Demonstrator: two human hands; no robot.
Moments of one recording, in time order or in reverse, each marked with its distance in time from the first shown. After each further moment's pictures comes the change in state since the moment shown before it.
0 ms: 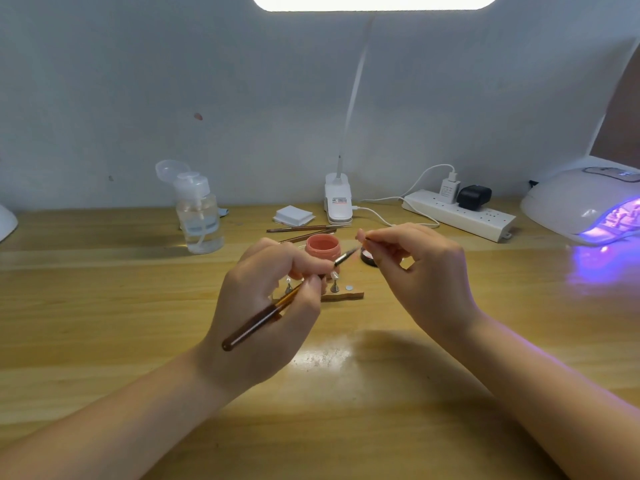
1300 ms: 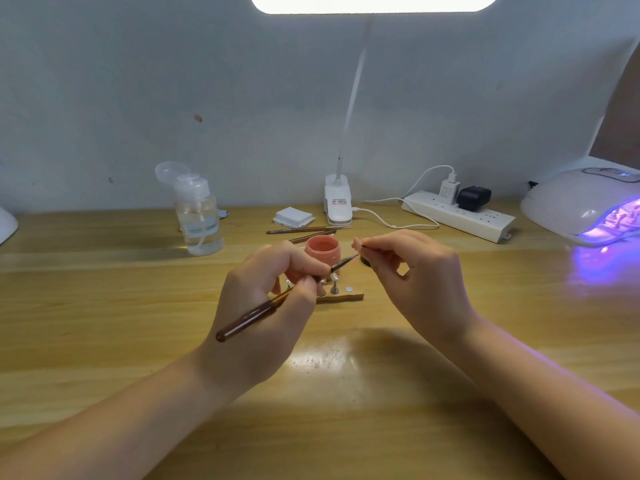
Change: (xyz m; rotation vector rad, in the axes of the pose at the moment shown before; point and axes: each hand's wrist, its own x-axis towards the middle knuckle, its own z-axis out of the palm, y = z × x) left_hand -0.001 0.000 -0.001 -0.100 -0.033 -0.129; right_hand -0.003 0.004 0.001 -0.017 -0.061 -0.056
